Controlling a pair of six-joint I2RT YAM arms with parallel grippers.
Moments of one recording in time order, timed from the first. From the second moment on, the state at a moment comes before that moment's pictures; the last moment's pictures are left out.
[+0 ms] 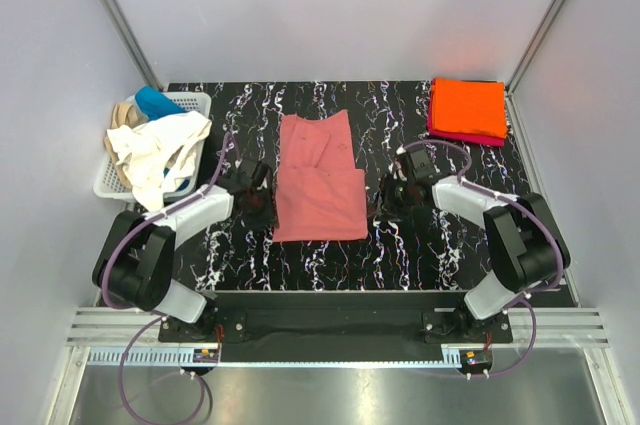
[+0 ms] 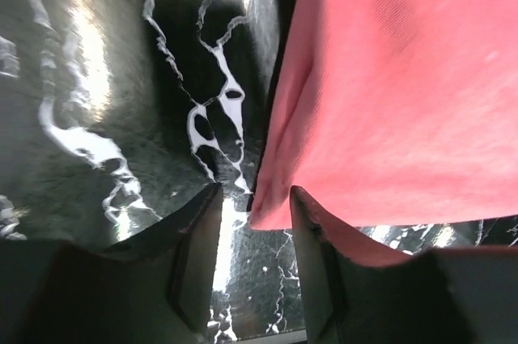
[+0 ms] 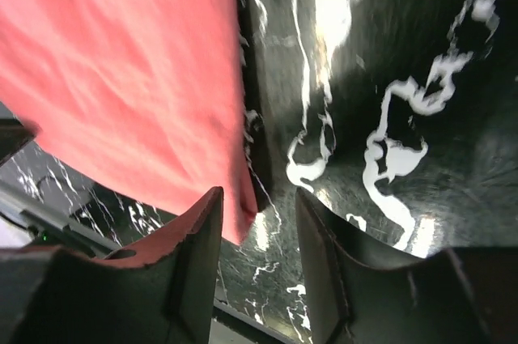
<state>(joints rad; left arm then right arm) -0.43 1.48 0.78 -0.48 0.05 -0.61 0.38 1.60 0.82 -0.27 -0.35 0.63</state>
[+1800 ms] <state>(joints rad) -0.26 1.99 1.39 -0.60 0.19 -0.51 0.38 2.10 1.50 -0.33 -0.45 0.41</state>
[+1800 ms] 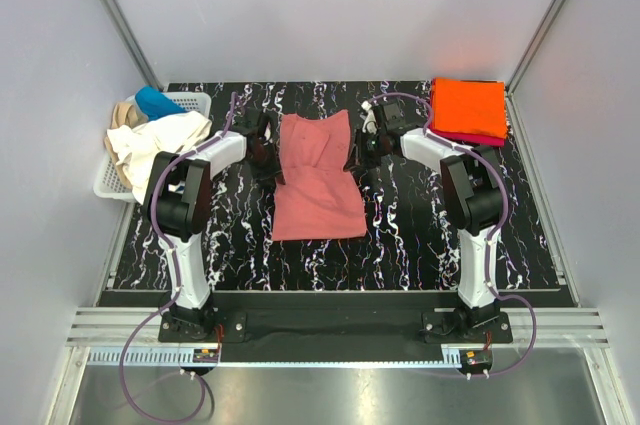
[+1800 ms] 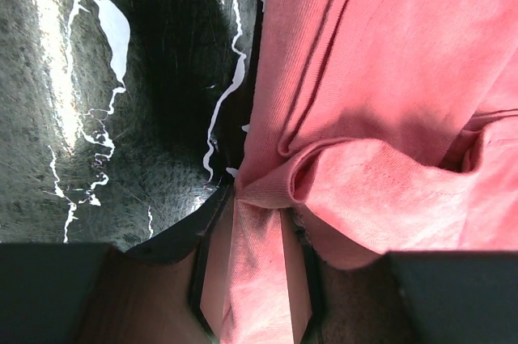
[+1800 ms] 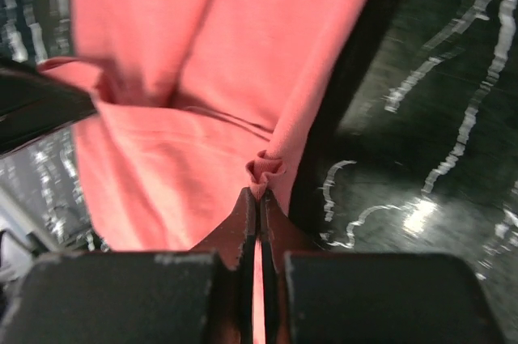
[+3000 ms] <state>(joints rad) -0.24 1.92 1.39 -0.59 0.18 -0.56 0.29 2.19 1.48 -0.21 -0.59 0.44</state>
